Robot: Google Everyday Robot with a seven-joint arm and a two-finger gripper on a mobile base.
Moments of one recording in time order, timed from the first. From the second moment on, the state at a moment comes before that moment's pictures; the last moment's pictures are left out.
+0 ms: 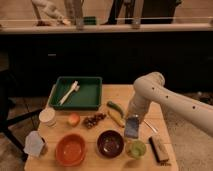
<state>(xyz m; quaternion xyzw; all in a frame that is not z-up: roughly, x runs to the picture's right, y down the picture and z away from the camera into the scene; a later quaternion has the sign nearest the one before) 0.150 0.163 0.742 -0.25 -0.27 -0.54 0.76</state>
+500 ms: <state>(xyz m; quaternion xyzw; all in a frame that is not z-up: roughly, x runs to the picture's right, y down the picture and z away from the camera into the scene) 0.168 0.187 0.728 -0.24 -0.26 -0.51 0.78</state>
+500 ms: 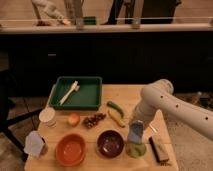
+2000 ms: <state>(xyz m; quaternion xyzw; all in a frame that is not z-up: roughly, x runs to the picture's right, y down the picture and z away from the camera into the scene) 0.176 0.235 0.710 -0.25 -0.28 -0.50 0.78</state>
